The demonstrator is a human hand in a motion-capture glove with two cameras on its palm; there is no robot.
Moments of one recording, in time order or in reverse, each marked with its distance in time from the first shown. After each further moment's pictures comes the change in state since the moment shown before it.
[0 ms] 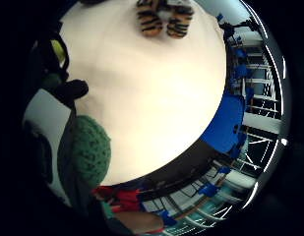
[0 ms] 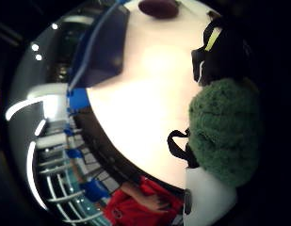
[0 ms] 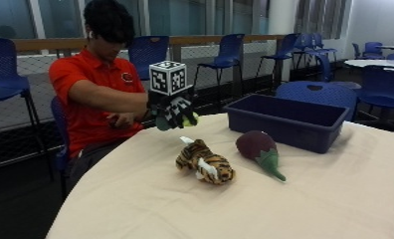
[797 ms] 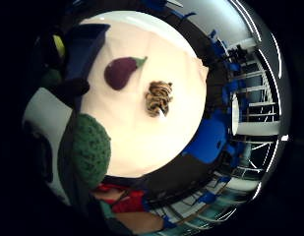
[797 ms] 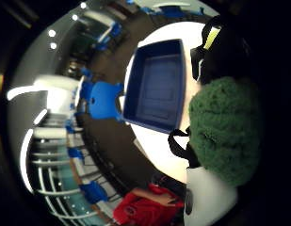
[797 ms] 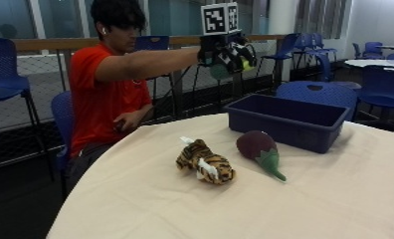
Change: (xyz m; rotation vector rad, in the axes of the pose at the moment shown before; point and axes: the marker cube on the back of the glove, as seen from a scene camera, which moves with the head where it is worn) arm -0.146 -0.087 -0.174 0.153 0.001 -0.128
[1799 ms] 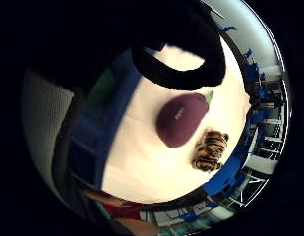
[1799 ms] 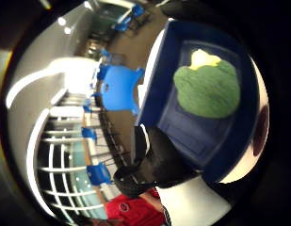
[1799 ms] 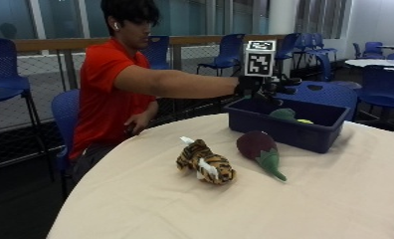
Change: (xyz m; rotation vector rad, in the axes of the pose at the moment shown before) arm -0.066 -0.110 0.123 -0.126 -0.189 -0.234
